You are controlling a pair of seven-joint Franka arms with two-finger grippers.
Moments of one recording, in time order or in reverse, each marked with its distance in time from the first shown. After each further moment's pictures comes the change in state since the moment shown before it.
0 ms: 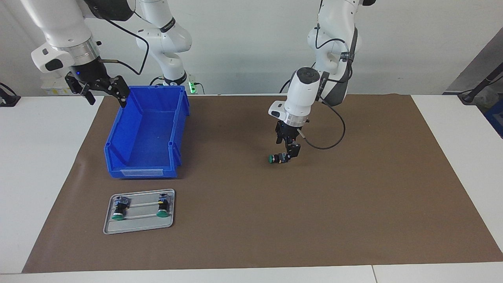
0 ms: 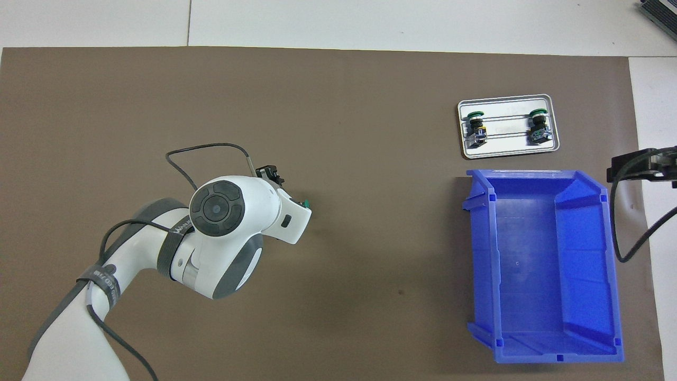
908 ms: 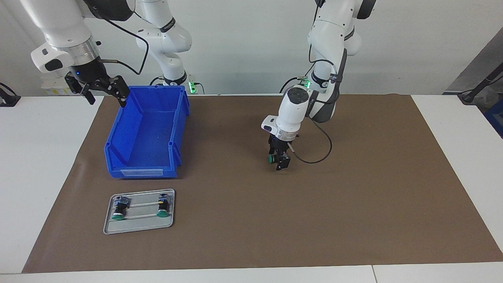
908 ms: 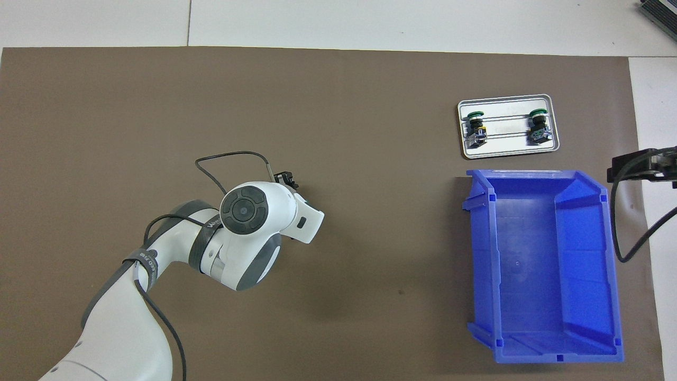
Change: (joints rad) left arm -0.030 0.125 0.001 0.008 0.000 0.116 -0.002; right arm 0.001 0.000 -0.001 0.000 0.000 0.004 0.000
